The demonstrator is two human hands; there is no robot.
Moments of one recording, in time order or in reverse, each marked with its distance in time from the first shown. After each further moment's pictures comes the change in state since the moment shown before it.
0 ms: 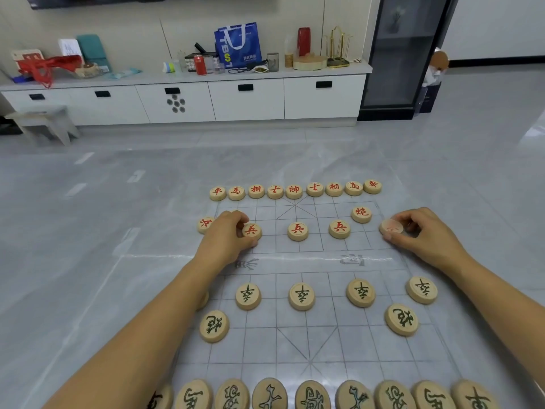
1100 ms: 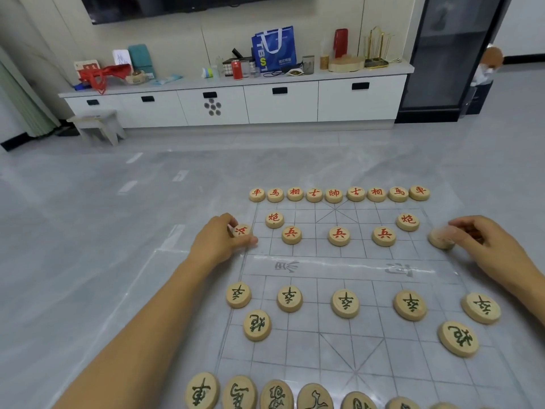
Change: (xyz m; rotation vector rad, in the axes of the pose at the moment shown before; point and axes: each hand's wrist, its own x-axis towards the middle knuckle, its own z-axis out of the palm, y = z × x) left_hand -0.003 -0.059 -0.045 0.019 0.012 -0.260; right_hand -0.006 -0.006 -0.002 0.160 0.038 0.028
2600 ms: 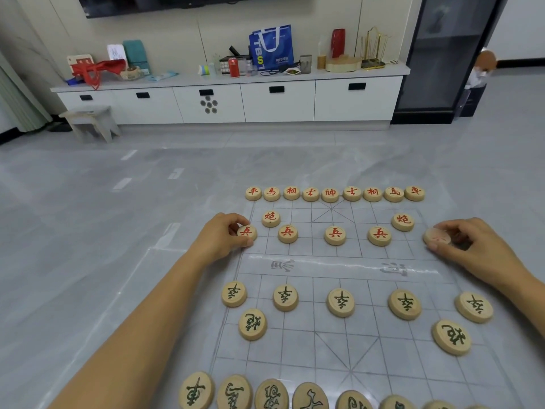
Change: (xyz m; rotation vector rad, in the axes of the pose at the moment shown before) left_hand 0.002 0.006 0.001 -0.067 -0.076 0.109; right_hand 0.005 0.004 0.001 -0.194 -0.037 -0.056
